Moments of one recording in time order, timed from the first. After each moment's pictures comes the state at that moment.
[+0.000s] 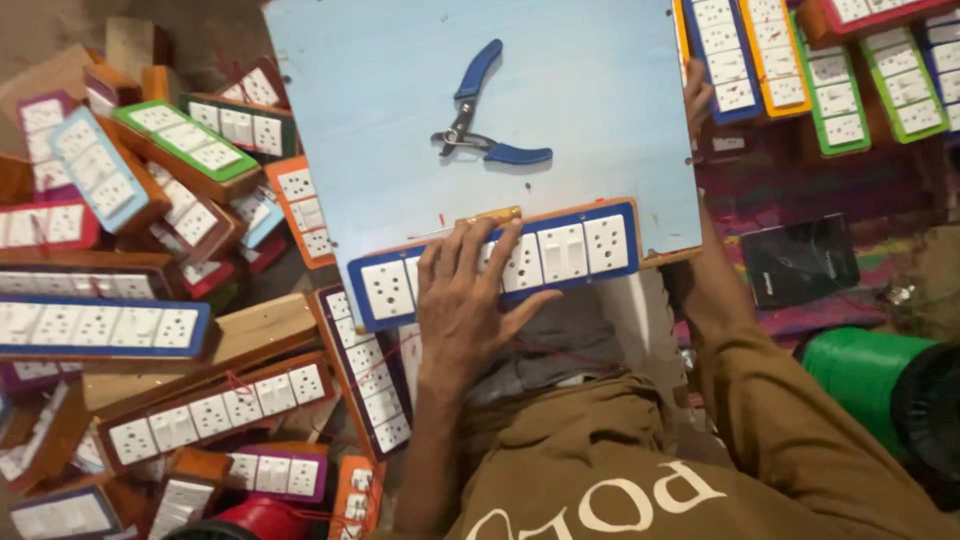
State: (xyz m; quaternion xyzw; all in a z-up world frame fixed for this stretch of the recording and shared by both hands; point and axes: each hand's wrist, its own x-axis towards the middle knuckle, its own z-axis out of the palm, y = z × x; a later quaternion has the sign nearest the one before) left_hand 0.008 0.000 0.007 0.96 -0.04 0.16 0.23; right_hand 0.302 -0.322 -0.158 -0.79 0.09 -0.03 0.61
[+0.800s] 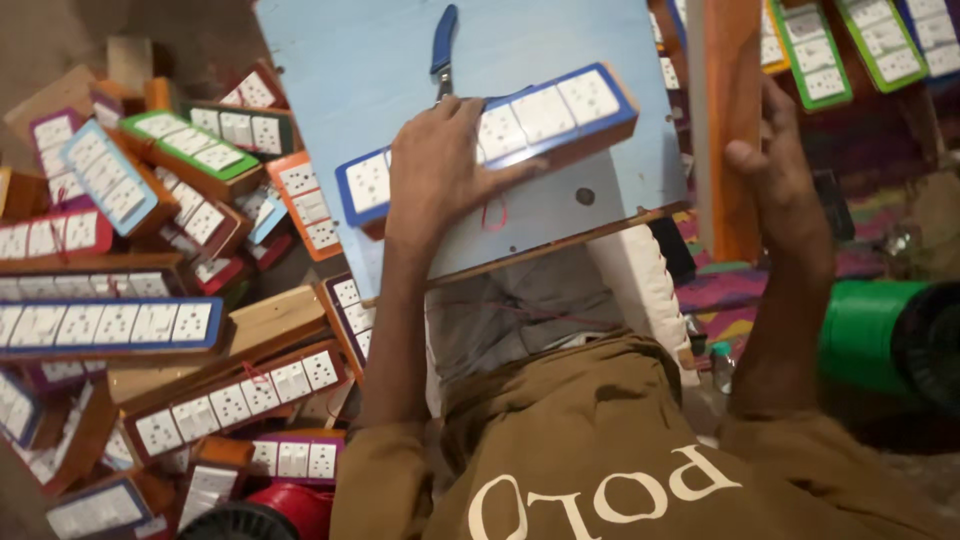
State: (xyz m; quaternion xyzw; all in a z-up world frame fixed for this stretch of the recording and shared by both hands) left_hand 0.114 0.042 0.035 0.95 -0.09 0.13 0.25; right_hand 0.116 -0.312 0.044 -0.79 -0.14 0.03 0.60
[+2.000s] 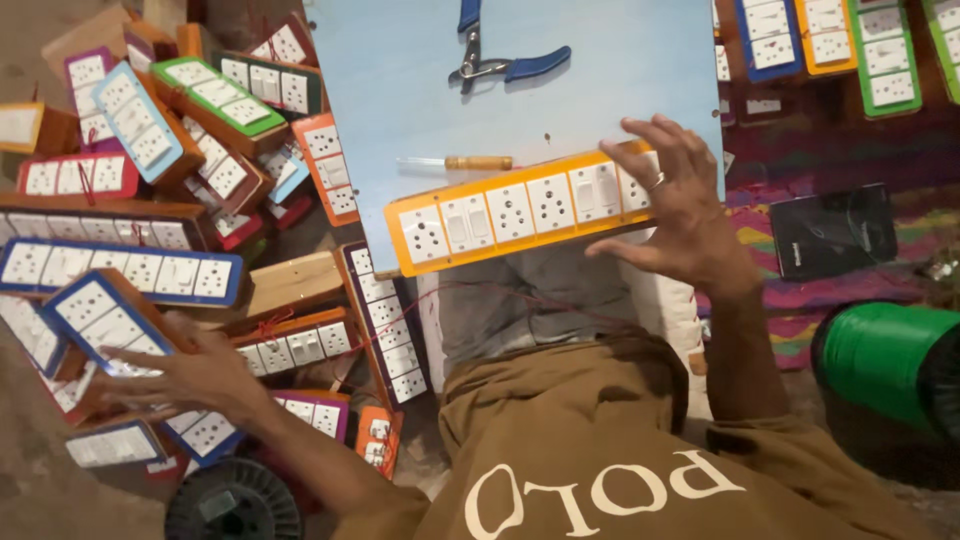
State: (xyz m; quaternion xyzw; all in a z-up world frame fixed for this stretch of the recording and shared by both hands) left_hand -0.169 0.258 -0.092 0.79 0.57 0.22 -0.05; right_hand 0.103 -0.229 0.029 -0.88 -0.40 -0.02 0.26
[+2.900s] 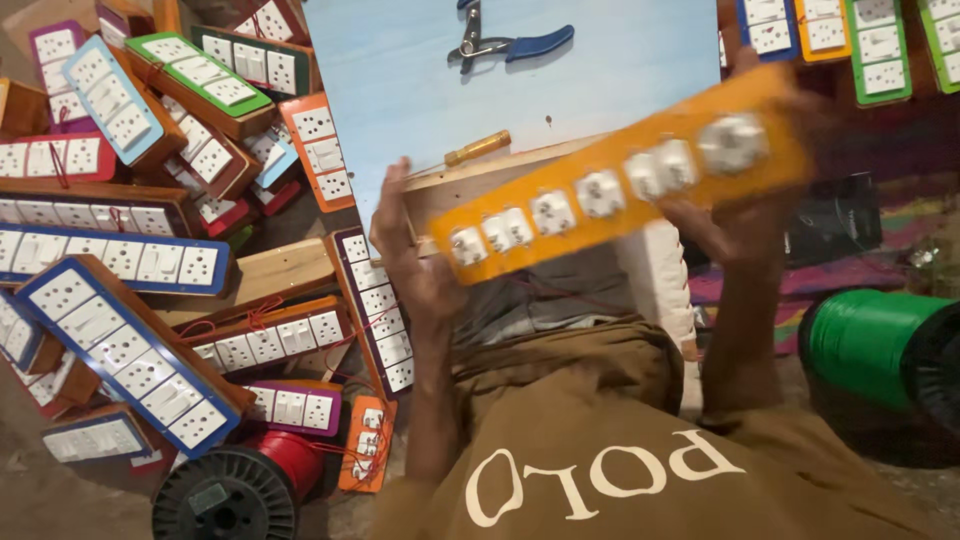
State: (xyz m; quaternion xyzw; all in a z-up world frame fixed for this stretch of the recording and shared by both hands) left_hand -0.029 0.028 -0.021 0.80 0.10 0.34 0.48; right_hand 0.104 -0.255 0.023 -0.74 -0.27 -0.10 0.61
